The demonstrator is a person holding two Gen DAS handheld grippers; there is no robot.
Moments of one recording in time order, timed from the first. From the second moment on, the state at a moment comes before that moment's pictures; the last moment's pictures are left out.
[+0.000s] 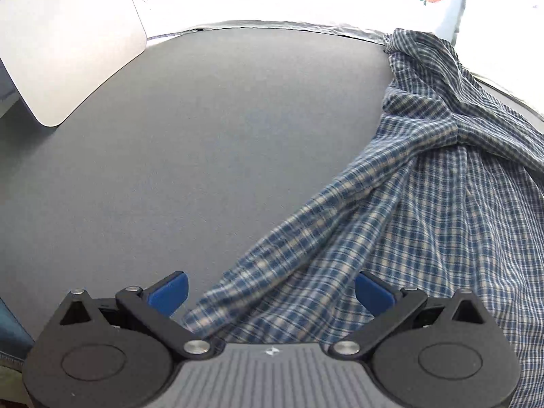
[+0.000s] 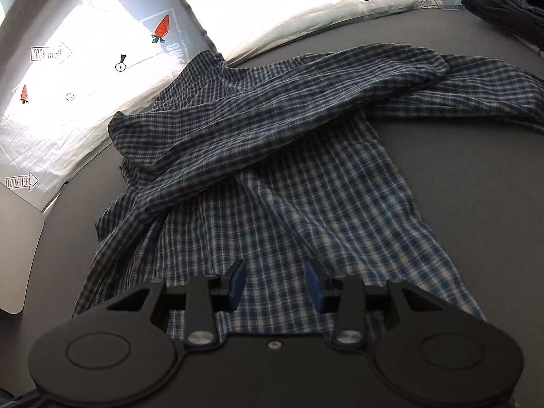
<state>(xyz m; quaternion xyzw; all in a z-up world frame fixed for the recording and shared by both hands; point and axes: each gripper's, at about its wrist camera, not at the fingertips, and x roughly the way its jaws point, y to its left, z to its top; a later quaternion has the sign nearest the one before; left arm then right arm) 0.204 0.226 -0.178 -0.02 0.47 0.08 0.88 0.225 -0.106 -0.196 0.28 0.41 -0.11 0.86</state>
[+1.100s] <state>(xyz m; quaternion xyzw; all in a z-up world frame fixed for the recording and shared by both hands) 0.204 0.373 -0.223 0.03 0.51 -0.01 0.86 0.244 0.128 -0.195 0.38 0.42 0.01 0.82</state>
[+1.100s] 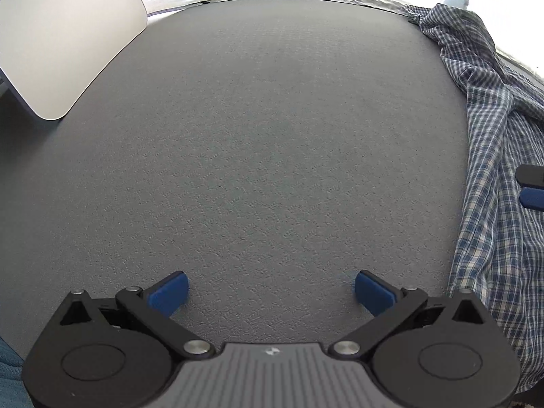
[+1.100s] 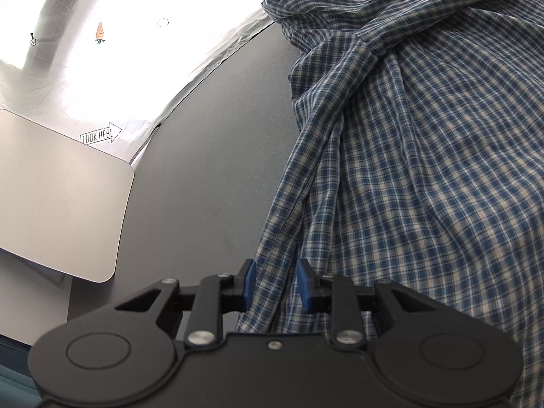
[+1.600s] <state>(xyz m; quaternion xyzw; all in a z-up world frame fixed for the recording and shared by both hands) 0.208 0.374 -0.227 0.02 0.51 -0.02 0.86 0.252 0.160 -0.217 0.38 0.48 0.05 0.79</state>
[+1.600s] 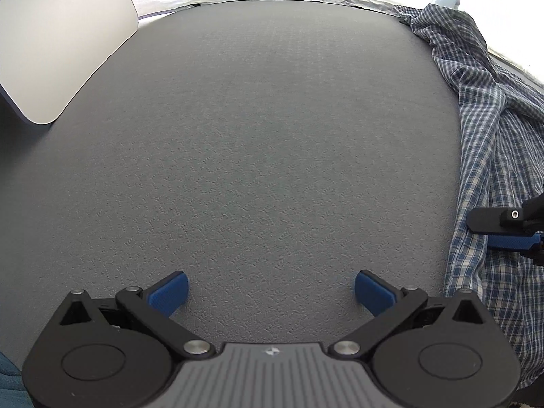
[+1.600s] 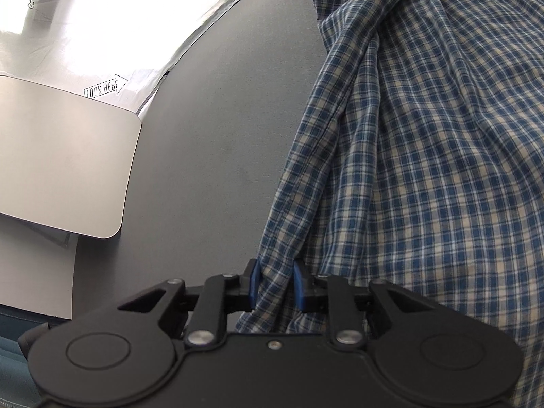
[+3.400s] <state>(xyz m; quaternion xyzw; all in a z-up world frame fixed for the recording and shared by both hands) 0.227 0.183 -0.208 0.02 0.51 -0.01 0.86 0.179 -0.073 -0.193 0.37 0.45 0.00 0.81</state>
